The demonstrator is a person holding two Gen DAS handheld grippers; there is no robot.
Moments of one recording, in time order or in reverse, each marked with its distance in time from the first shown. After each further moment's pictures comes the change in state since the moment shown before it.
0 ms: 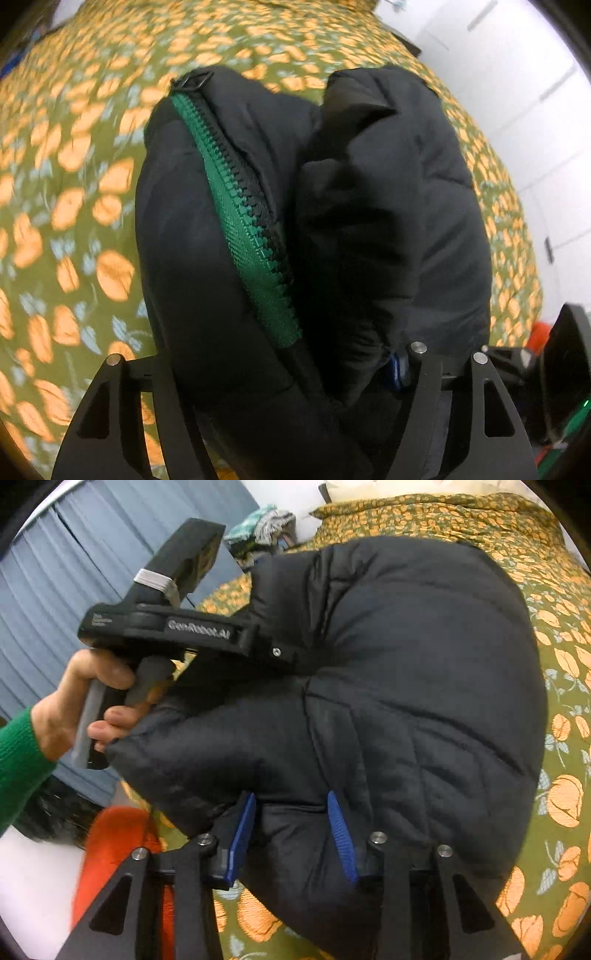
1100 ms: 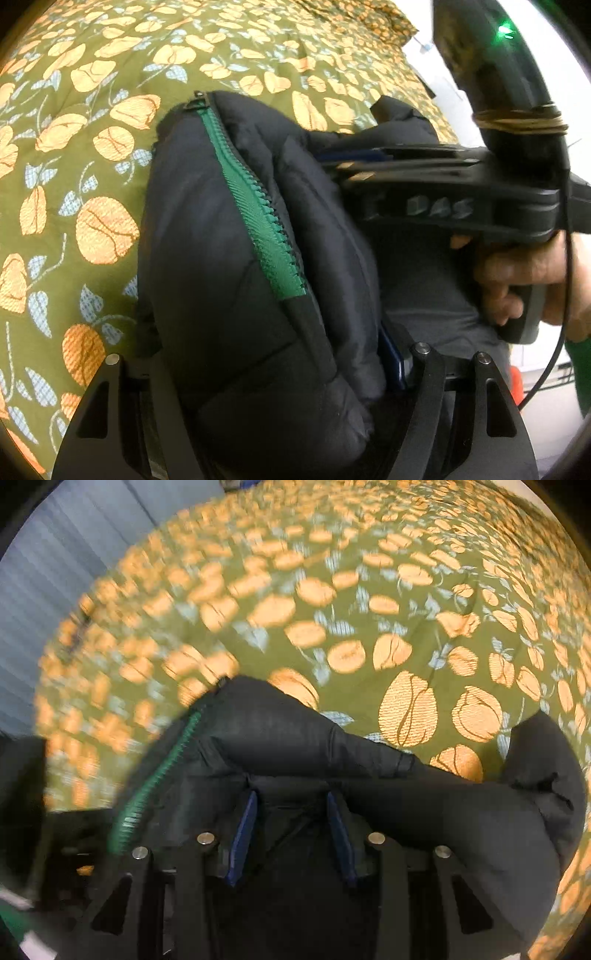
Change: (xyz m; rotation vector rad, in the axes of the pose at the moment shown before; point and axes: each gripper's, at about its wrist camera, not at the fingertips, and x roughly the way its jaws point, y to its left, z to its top) left arm 0.033 0.042 -0.017 -0.177 -0.067 -0.118; right arm 0.155 -0.007 0.186 -0.149 0.353 -0.218
